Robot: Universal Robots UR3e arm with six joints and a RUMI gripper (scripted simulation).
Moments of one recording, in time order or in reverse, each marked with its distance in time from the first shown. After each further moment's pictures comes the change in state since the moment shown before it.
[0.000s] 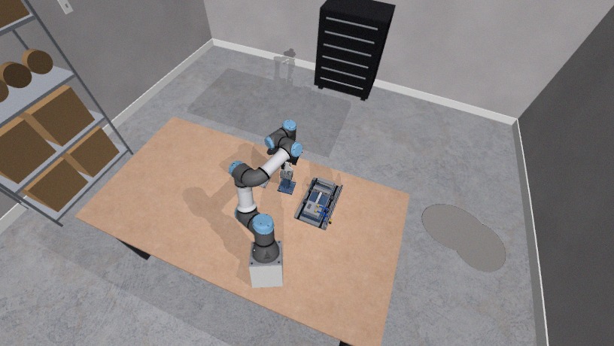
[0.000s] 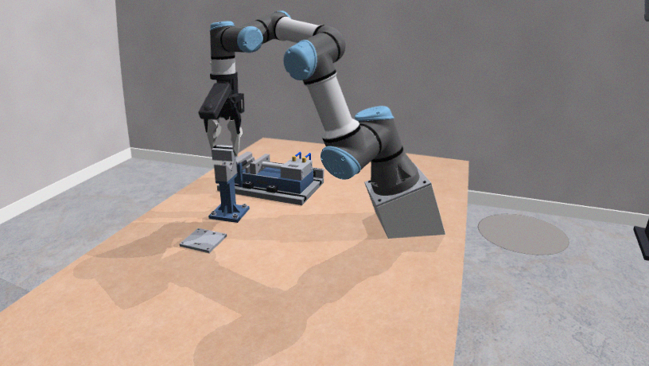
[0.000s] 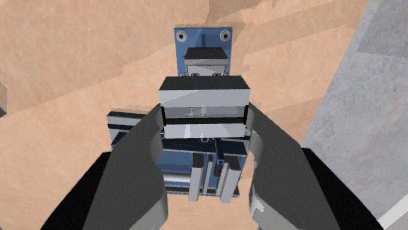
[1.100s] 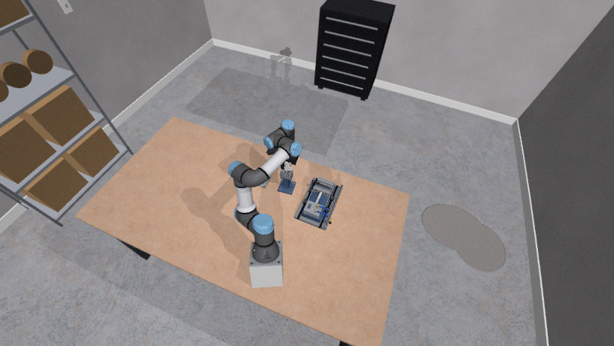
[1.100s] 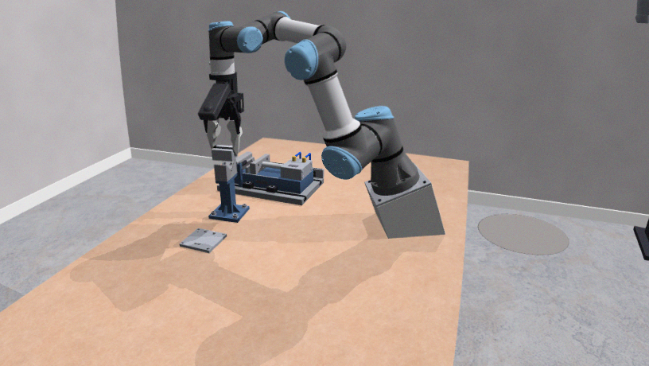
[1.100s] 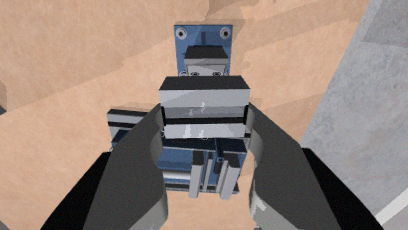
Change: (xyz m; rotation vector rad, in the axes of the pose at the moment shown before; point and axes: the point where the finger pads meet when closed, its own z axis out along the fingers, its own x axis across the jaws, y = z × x) arm 0.000 0.000 0.000 -0.022 0.000 0.000
